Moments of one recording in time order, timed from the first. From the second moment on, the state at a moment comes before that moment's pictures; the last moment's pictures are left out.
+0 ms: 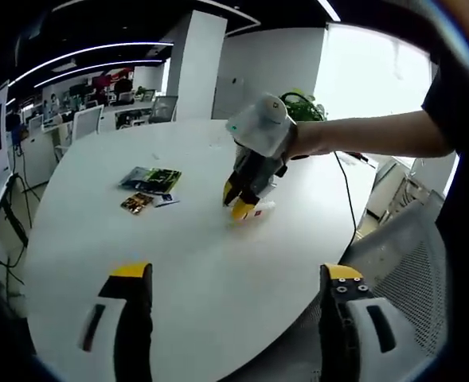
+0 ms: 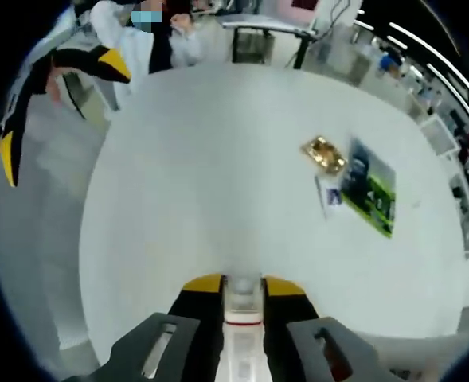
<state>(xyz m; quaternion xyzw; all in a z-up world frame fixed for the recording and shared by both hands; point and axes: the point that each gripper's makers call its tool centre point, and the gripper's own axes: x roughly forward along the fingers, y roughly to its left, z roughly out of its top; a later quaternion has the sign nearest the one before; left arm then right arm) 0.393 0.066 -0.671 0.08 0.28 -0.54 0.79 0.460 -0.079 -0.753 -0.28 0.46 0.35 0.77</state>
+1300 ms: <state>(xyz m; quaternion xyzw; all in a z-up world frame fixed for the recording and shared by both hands) 0.374 0.053 -0.651 0.15 0.27 -0.56 0.77 0.449 -0.096 -0.675 -0.14 0.22 0.33 0.91</state>
